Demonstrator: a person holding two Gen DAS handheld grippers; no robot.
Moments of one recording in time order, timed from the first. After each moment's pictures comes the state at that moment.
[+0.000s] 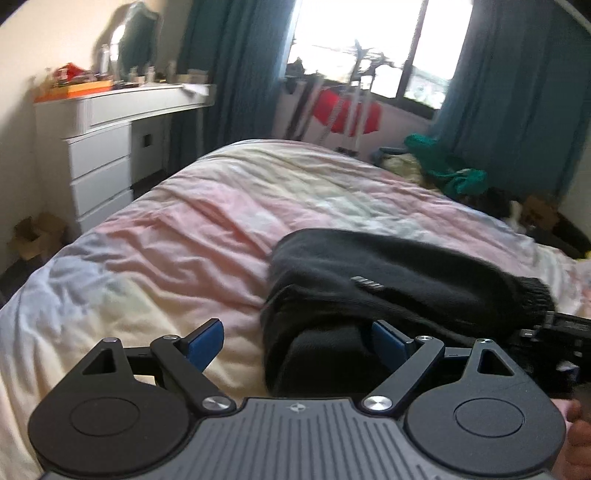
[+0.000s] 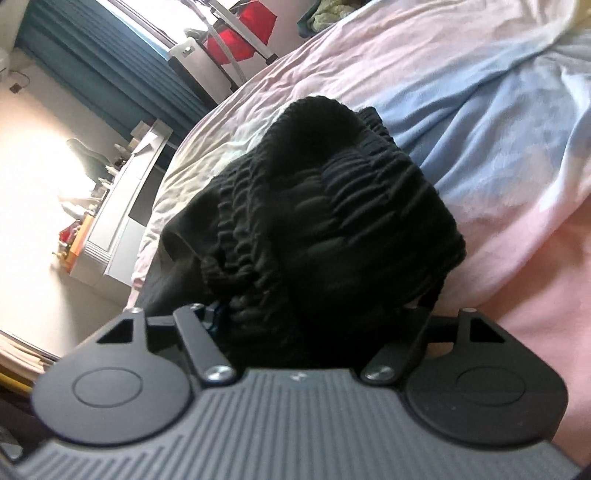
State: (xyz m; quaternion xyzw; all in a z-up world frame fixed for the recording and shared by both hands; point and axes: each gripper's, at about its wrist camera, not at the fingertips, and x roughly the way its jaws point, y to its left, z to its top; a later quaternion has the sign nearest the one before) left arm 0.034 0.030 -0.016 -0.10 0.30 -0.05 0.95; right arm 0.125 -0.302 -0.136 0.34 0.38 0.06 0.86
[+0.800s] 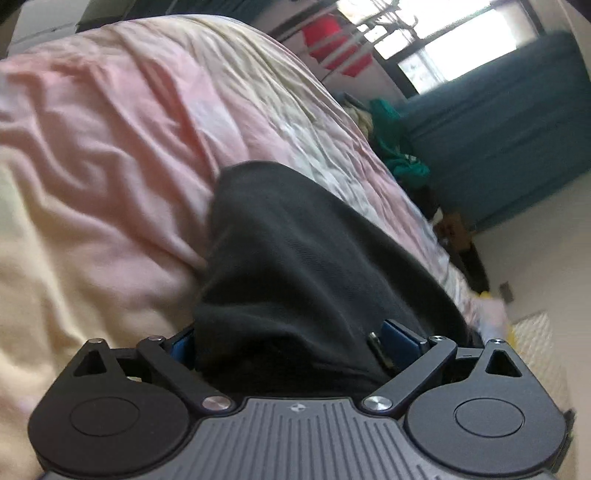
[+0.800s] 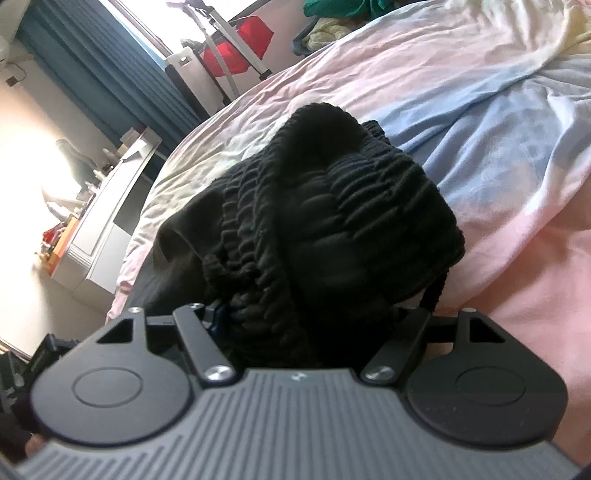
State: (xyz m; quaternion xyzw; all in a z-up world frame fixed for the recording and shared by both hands) left arm 0.137 0.067 -0.081 -0.31 0.42 -0.17 0.84; right arm 0.128 -0.283 -0.133 0.32 0.36 0.03 0.88
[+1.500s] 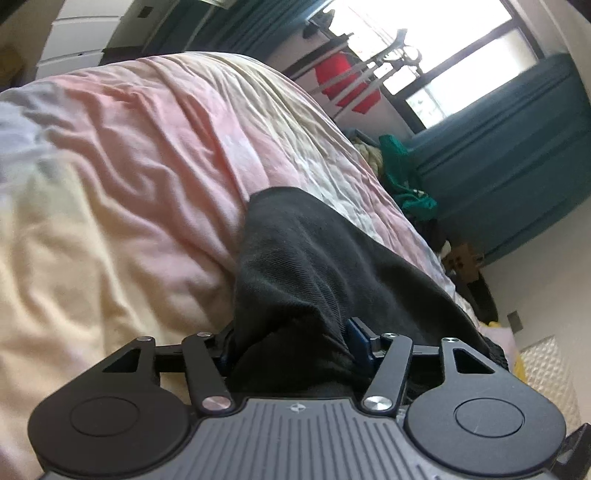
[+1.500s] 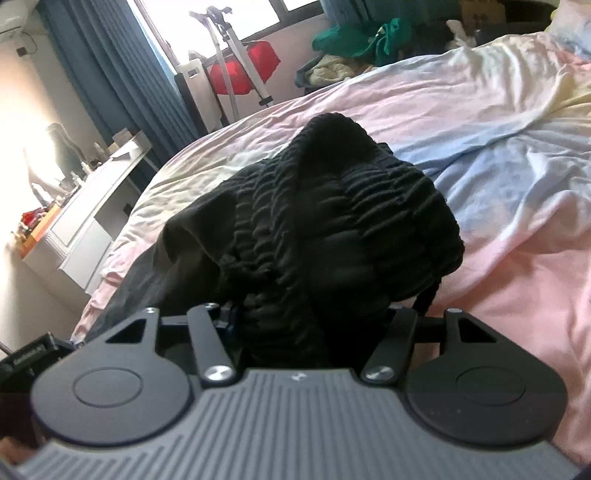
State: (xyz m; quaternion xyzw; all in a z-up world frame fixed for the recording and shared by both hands) left arm 0.094 0.091 -0.070 -0.34 0.37 -0.13 0.85; right arm 0.093 -0.240 -0.097 0.23 0.32 -0.03 0.92
